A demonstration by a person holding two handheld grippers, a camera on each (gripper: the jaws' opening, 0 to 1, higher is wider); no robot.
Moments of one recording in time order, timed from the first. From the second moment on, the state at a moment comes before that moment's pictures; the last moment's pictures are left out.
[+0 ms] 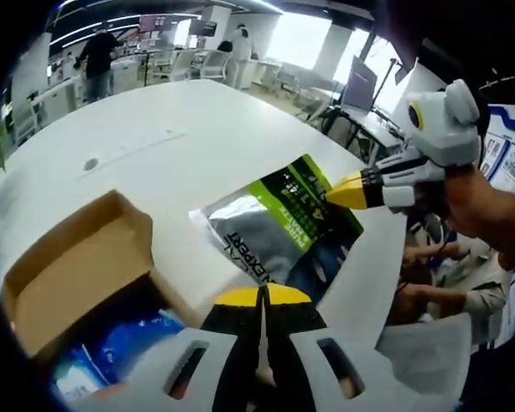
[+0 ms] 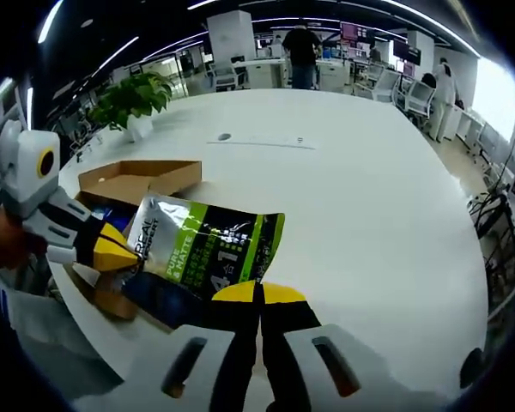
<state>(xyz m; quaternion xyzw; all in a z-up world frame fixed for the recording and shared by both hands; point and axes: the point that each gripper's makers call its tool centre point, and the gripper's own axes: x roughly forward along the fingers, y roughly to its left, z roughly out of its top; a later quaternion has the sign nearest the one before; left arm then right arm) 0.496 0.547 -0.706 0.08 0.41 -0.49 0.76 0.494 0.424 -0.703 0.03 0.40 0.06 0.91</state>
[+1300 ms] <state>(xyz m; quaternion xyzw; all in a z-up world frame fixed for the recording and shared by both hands) 0.499 0.524 -0.774 0.18 0.46 -0.48 0.72 0.497 0.400 -0.774 0.05 0.44 0.07 0.90</state>
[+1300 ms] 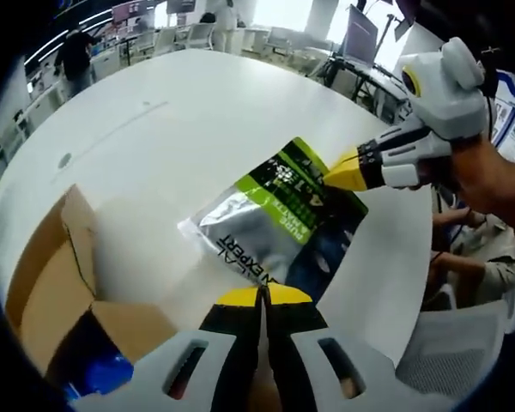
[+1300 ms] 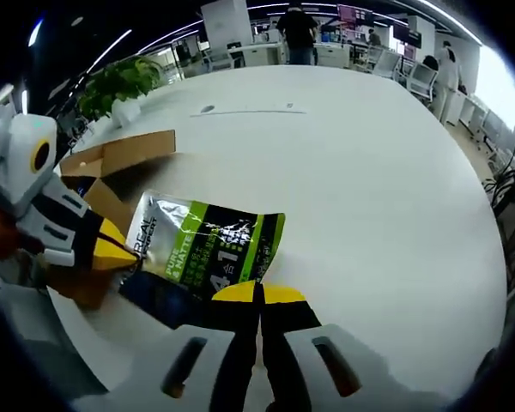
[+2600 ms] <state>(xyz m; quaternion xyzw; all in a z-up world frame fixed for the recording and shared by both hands) 0.507 0.519 -0.783 0.21 0.44 -0.48 0.73 0.495 0.390 -0.789 0.05 0.42 0.06 0.91</state>
